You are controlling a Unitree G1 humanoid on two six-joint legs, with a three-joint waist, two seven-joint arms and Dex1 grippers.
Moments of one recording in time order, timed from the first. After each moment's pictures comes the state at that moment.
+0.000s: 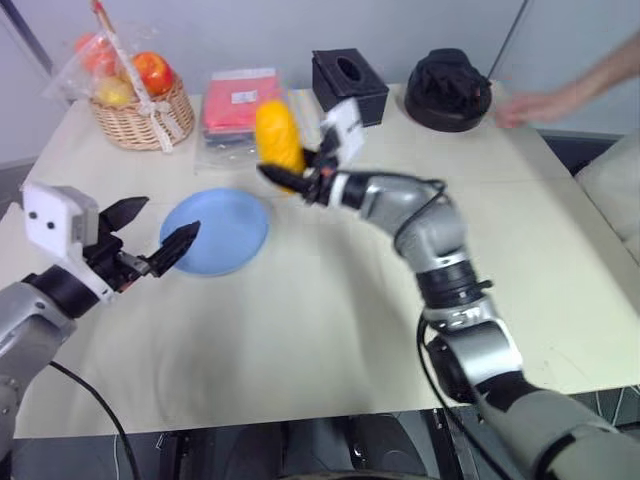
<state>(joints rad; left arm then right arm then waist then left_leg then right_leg) 0.07 0.78 0.62 -0.71 -0.95 0.76 -0.34 -0.91 -0.06 0.13 0.26 0.40 0.54 0.62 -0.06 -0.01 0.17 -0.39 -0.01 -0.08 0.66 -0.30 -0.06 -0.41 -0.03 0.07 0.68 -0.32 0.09</state>
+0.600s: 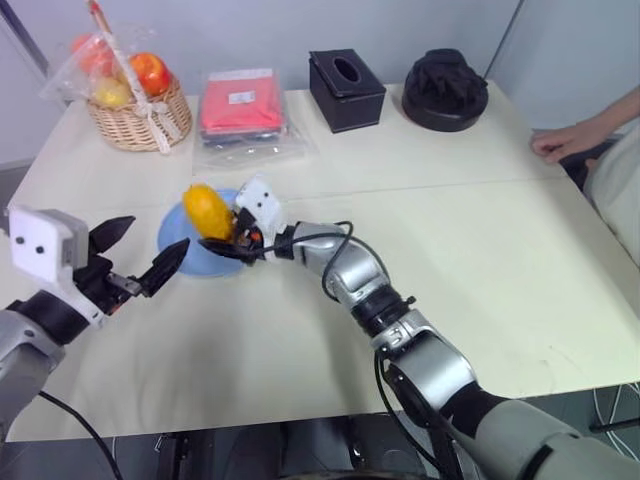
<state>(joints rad) 0.23 0.77 0.70 -0.80 -1.00 0.76 -0.27 -0.92 0.15 0.33 0.67 0.13 0.19 0.67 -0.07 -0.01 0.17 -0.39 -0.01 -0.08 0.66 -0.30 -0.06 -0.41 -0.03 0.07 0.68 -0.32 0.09</state>
